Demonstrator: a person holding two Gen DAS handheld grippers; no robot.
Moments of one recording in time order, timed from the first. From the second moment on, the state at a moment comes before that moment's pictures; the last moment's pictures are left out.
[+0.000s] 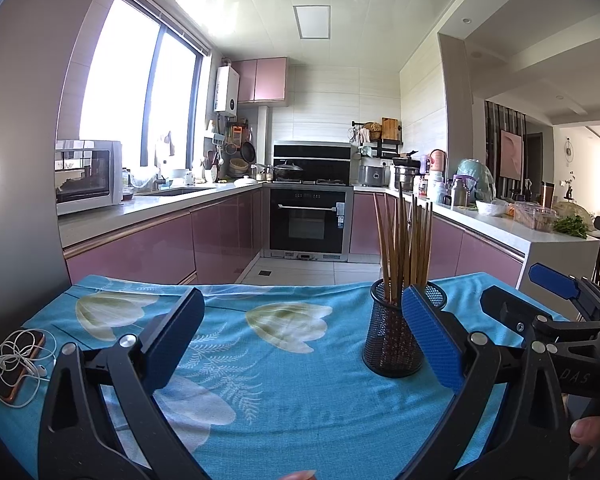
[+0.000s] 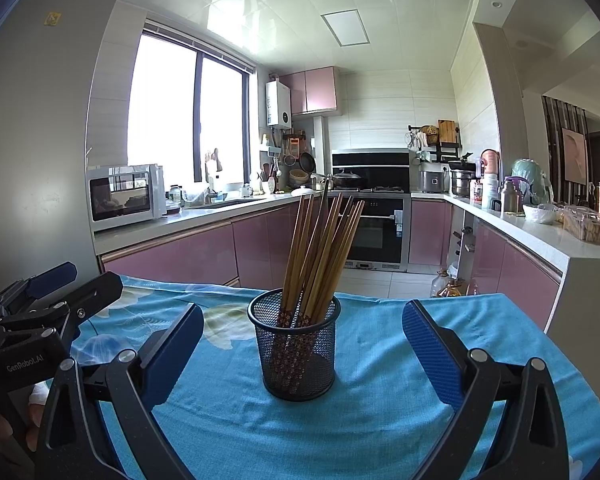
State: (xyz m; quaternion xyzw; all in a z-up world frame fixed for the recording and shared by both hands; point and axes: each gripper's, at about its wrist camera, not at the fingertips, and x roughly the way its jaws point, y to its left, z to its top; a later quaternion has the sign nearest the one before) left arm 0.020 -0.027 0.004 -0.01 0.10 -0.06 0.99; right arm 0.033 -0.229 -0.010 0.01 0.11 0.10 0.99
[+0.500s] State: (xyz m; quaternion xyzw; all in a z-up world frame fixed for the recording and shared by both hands) left arm 0.020 -0.028 0.004 -0.01 0.10 -0.06 0.99; right arm 0.034 -0.228 -0.008 0.01 0.11 0.10 0.99
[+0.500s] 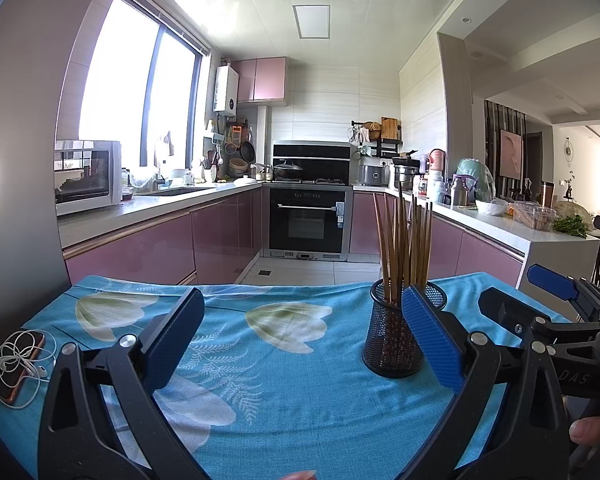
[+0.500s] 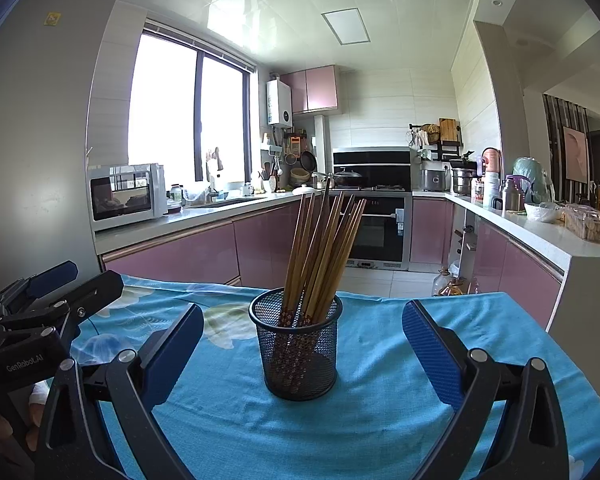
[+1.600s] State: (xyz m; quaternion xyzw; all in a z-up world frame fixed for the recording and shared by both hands) left arm 0.023 -0.033 0.001 0.00 0.10 -0.06 0.99; right arm 0.037 -0.228 -0.010 0.02 0.11 0.10 0.99
